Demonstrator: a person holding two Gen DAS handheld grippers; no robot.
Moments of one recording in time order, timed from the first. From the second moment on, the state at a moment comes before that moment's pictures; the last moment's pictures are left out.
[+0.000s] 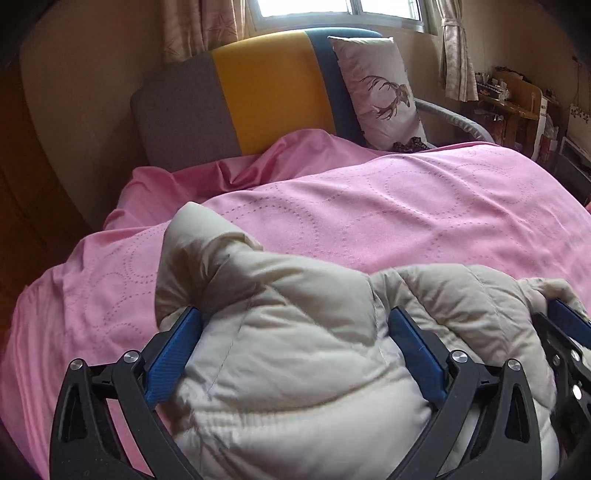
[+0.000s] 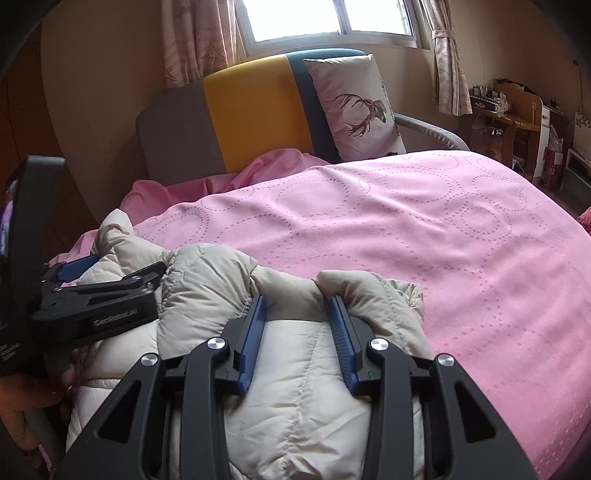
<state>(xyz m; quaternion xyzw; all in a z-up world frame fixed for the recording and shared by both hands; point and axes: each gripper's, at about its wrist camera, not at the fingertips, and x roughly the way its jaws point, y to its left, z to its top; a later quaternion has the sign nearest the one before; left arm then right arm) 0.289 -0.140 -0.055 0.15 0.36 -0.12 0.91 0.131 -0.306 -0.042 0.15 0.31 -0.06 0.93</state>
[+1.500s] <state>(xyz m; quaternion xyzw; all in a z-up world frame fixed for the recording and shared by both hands) 0.151 -0.026 -0.076 -0.09 0.47 -0.34 0.81 0.062 -0.347 -0.067 0.35 0.40 0.17 0.83</state>
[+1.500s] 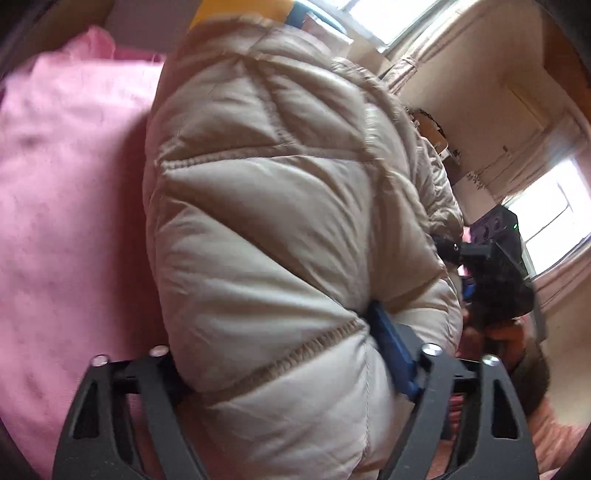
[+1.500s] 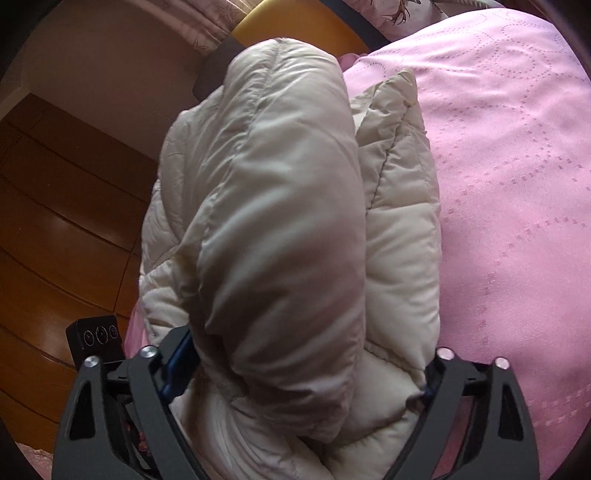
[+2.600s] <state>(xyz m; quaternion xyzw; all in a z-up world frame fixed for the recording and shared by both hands) 0.162 0.134 -0.062 -0.05 0.36 -0.15 0.92 0.123 -0.135 -0.049 0.20 0.31 0.22 0.90</state>
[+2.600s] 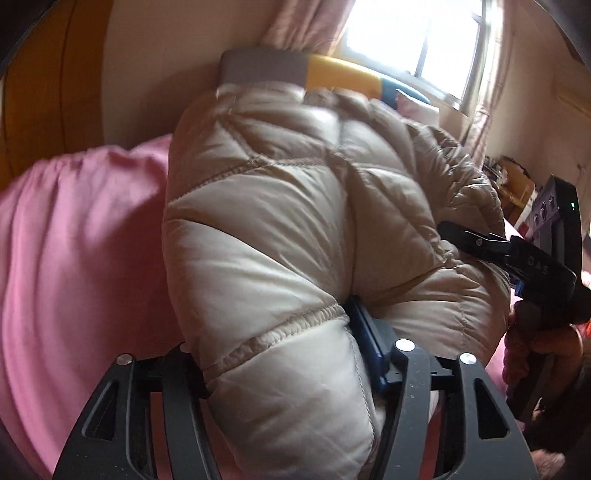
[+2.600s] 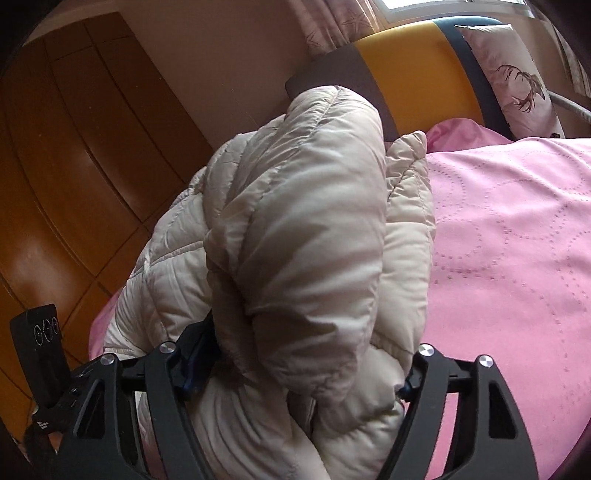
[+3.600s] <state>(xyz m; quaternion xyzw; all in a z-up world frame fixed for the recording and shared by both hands) 0.292 0.081 -0.018 0.08 0.34 -0.08 0.93 0.224 -0.111 -0.005 0.10 0.32 0.09 0.94</state>
